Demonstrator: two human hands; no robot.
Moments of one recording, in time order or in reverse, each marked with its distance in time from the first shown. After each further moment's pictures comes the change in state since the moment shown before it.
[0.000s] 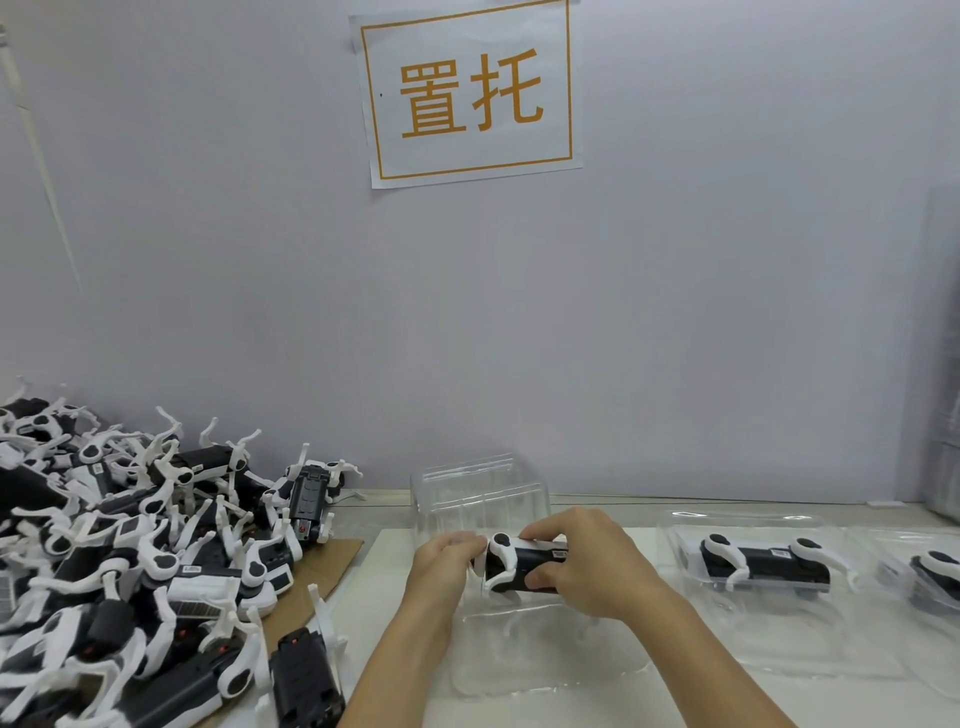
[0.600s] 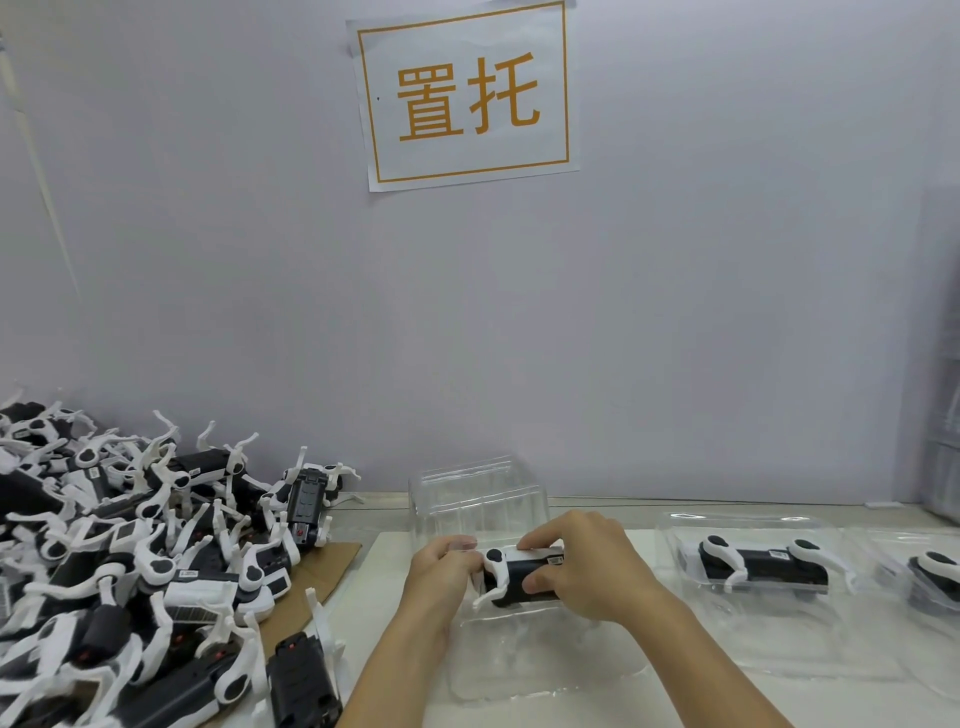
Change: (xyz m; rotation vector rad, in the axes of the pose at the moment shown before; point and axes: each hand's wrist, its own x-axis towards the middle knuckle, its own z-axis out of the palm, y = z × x) left_hand 0.001 -0.001 -0.001 0.029 0.029 -0.044; right_hand 0.001 0.001 0.002 -0.010 0.041 0.022
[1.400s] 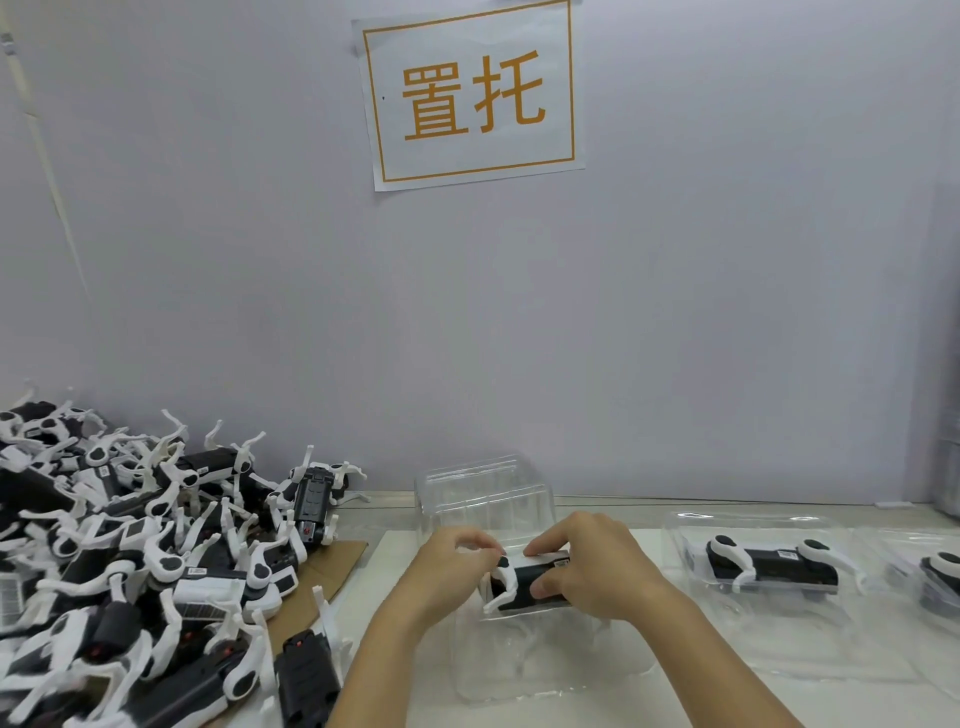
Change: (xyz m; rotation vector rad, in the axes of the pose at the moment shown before) left_hand -0.020 0.033 -0.015 0.558 -0.266 0.239; right_hand 0.001 0.001 -0.002 -0.029 -0.063 0.021
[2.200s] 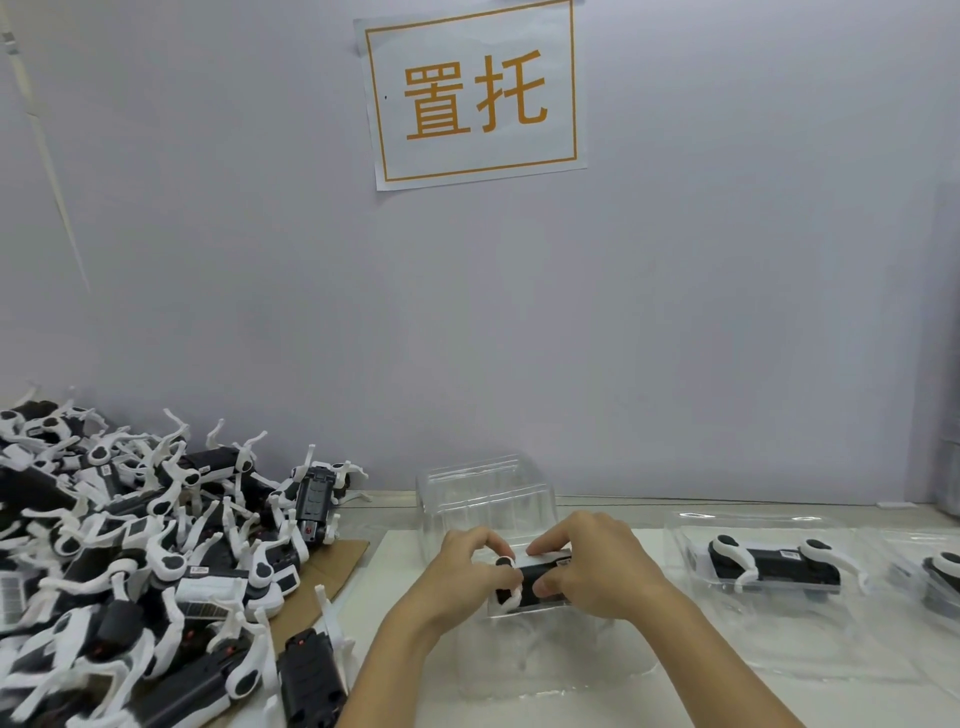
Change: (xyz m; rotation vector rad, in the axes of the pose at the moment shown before) left_hand -0.003 -0.001 0.009 -0.032 -0.067 -0.009; right_hand 0.003 0.002 0.004 -0.014 0.025 -0.003
